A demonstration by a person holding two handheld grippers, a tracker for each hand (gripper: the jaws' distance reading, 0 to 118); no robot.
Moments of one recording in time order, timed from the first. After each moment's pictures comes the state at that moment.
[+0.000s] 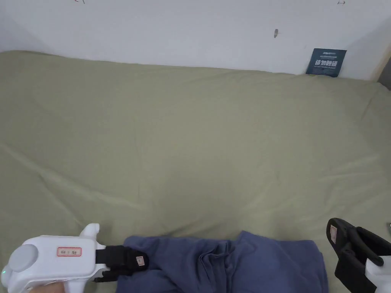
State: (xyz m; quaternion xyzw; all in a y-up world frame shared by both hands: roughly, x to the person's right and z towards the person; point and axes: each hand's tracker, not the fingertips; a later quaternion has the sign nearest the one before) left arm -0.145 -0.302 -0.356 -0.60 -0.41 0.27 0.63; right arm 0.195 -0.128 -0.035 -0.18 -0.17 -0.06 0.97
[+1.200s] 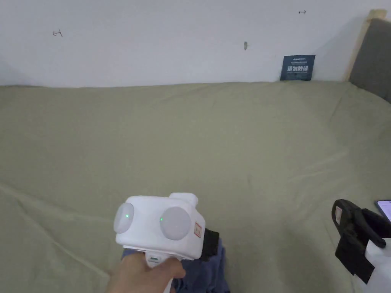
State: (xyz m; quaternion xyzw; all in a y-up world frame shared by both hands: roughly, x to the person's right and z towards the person) left arm 0.099 -0.174 -0.241 -0.53 -0.35 -0.13 0.76; right arm 0.244 -0.109 0.019 -0.10 -0.23 -0.07 0.97
